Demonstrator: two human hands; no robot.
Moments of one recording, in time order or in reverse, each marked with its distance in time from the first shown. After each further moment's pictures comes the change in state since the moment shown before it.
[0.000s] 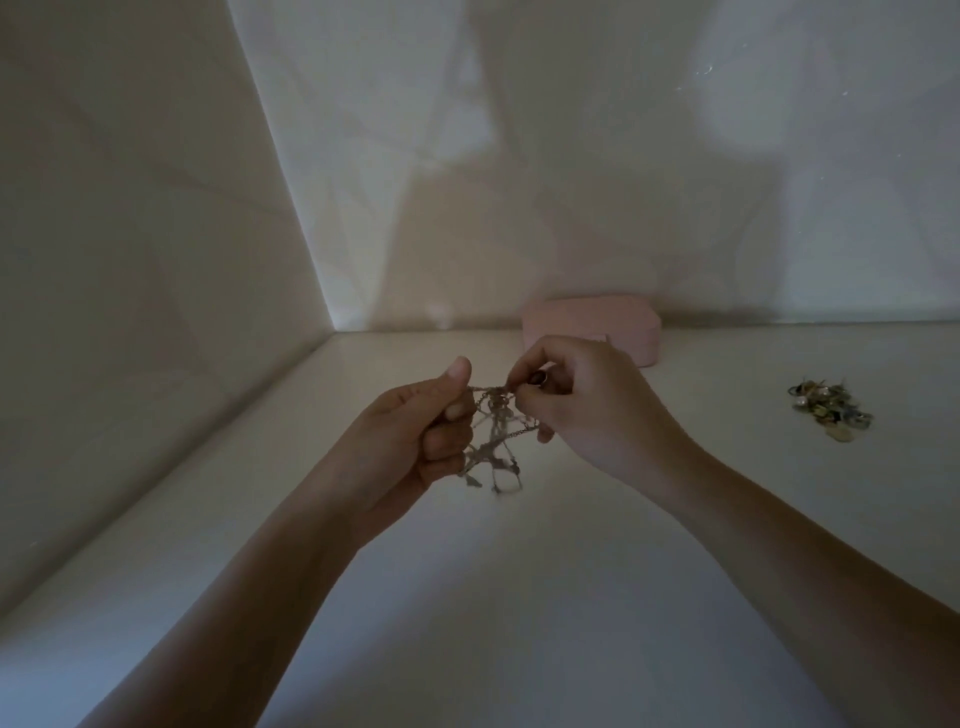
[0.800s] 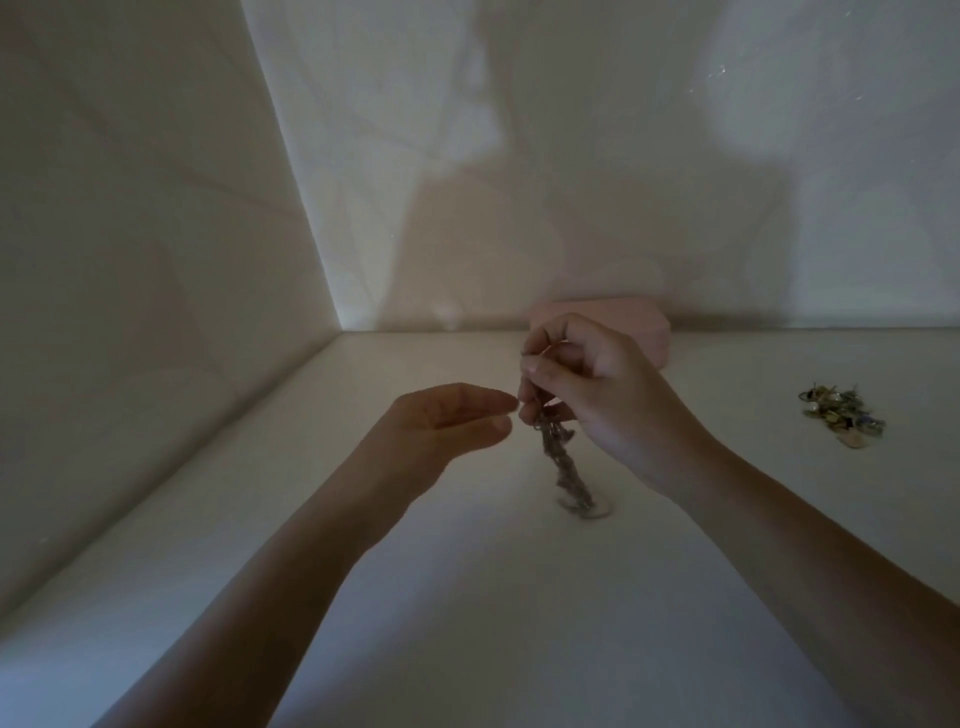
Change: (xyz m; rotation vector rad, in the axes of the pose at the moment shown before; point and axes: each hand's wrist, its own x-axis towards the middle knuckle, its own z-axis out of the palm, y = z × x) left_hand 0.002 -0.004 -0.002 0.478 0.119 -0.040; right_hand 0.004 -0.003 -0.002 0.408 -0.032 0.013
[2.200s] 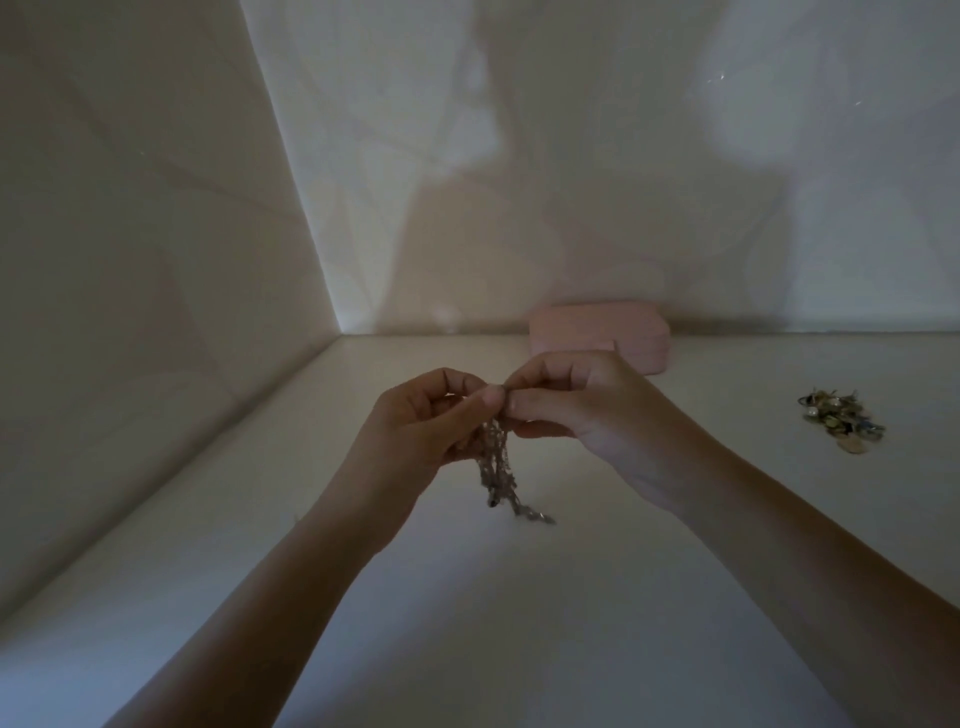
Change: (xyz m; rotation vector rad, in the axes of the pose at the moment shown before) left_hand -0.001 0.004 0.006 -0.291 0.057 0.193; right_hand -0.004 -0.007 0.002 0.049 -0.127 0.166
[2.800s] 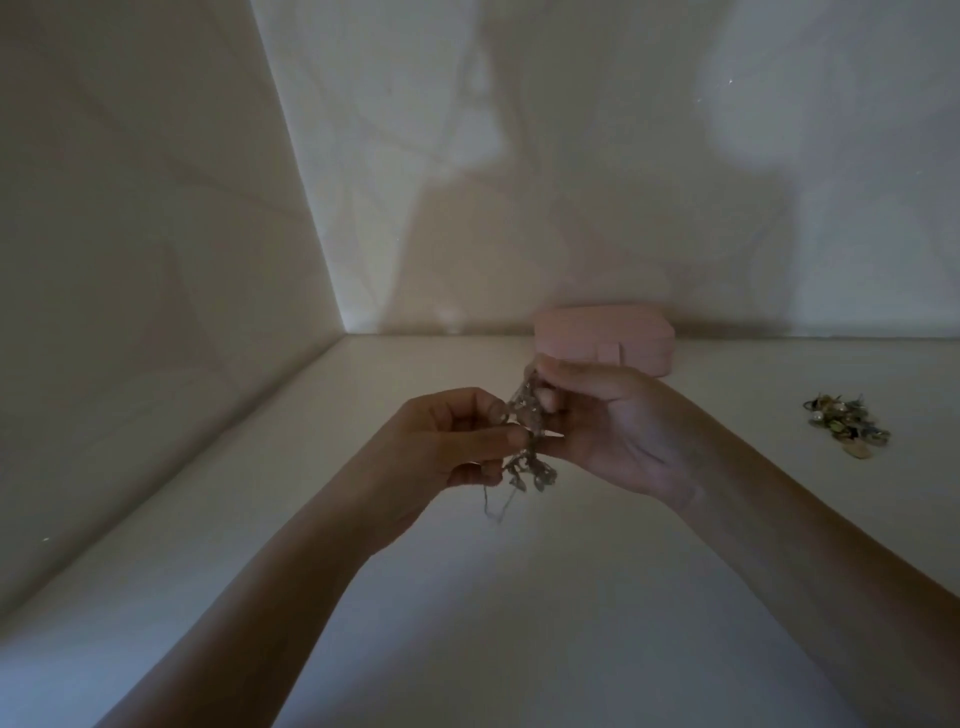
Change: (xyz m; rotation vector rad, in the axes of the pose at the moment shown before) left_hand -0.001 0.002 -0.006 0.021 -0.179 -0.161; right_hand 0.005 0.002 -0.003 0.635 -0.160 0.209
